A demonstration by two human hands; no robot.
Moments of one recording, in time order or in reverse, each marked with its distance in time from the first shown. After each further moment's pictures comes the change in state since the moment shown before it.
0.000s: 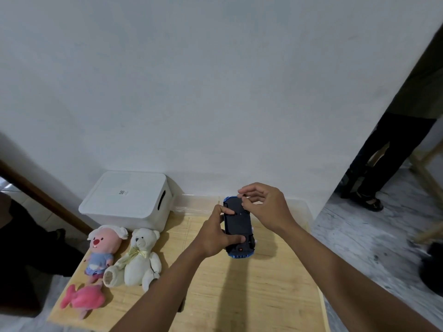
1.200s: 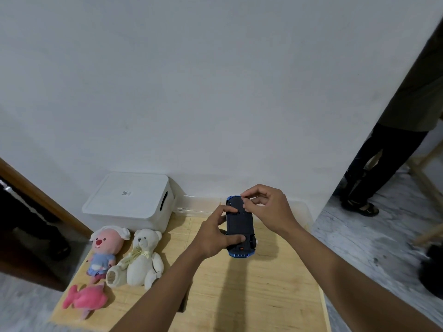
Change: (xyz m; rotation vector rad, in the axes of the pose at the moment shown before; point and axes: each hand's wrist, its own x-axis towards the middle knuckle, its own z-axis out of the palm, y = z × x) left_hand -0.015 0.008 -0.006 -0.116 -0.003 0.058; right_hand -0.010 -0.011 0.002 0.023 0.023 0.051
